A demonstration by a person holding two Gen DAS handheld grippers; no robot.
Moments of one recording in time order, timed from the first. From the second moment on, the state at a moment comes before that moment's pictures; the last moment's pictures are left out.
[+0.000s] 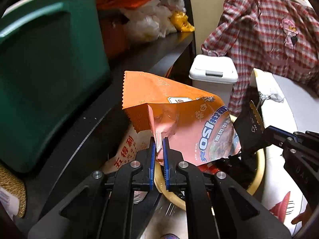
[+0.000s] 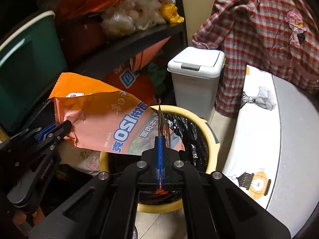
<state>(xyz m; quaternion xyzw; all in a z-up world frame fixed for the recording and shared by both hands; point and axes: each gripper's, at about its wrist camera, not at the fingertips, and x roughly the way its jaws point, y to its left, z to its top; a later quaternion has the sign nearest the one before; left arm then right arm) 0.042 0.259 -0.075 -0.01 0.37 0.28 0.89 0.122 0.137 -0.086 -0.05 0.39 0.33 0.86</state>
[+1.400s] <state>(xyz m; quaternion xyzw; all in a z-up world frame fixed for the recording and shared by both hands) -0.005 0.025 0.050 0.01 0.15 0.08 0.98 0.001 -0.149 0.053 -0.01 0.14 0.06 0.99</state>
